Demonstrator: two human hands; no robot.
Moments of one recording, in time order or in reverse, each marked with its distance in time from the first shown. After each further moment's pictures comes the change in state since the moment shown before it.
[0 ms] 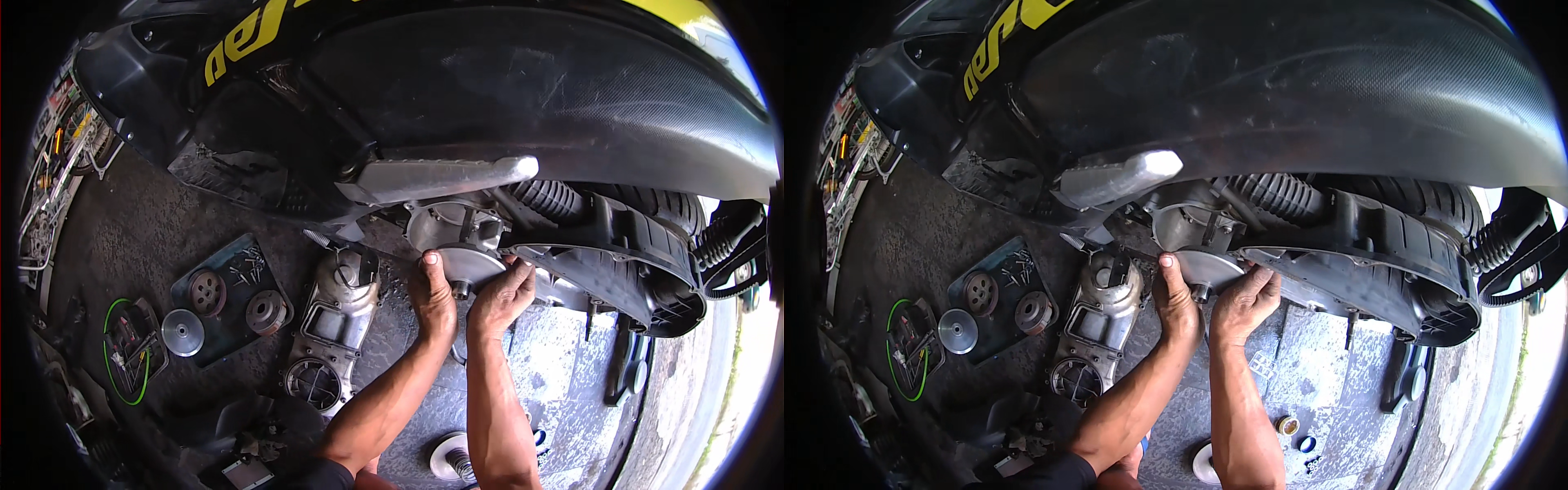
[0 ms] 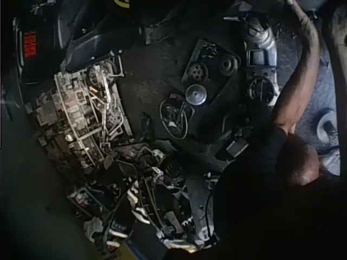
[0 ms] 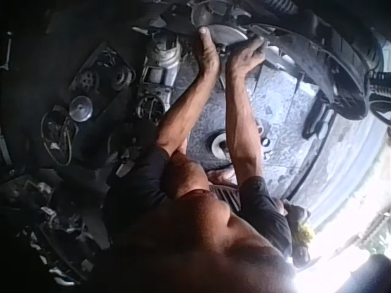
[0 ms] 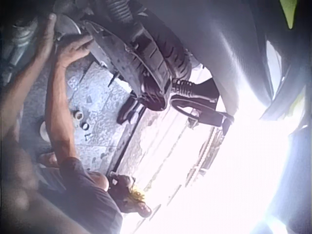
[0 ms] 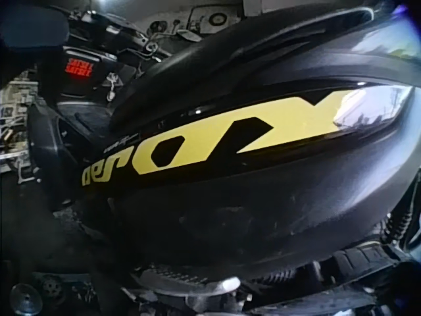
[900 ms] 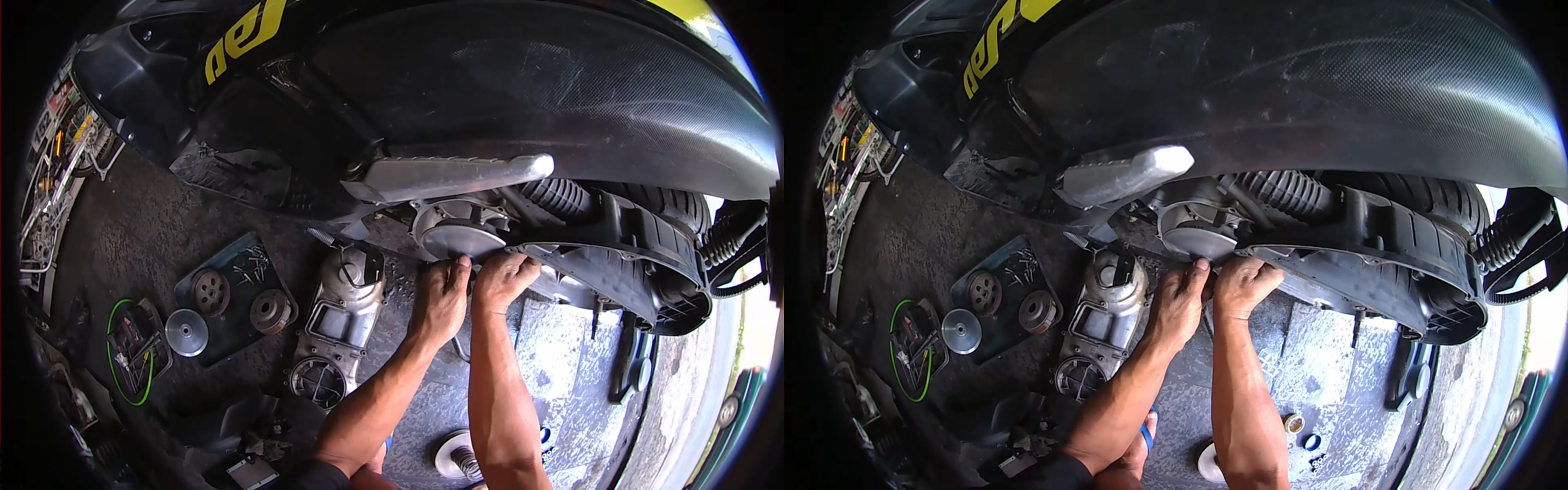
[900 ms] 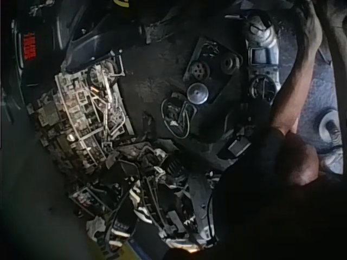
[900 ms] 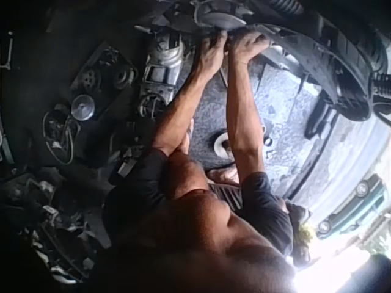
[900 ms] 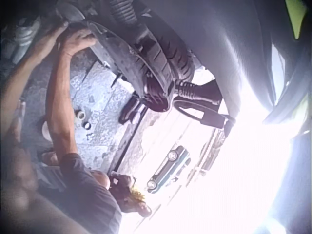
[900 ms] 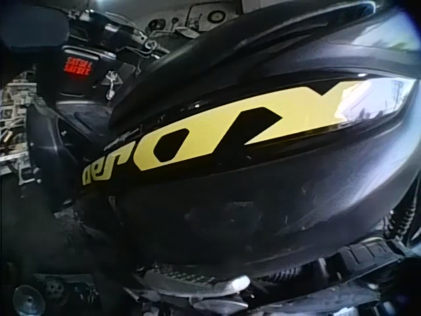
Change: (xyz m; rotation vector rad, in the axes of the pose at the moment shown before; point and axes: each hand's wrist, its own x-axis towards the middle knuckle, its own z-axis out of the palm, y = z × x) left_hand -0.007 0.053 -0.013 0.327 -0.392 0.004; right_hand 0.017 0.023 0.010 -0.284 -0.033 -0.243
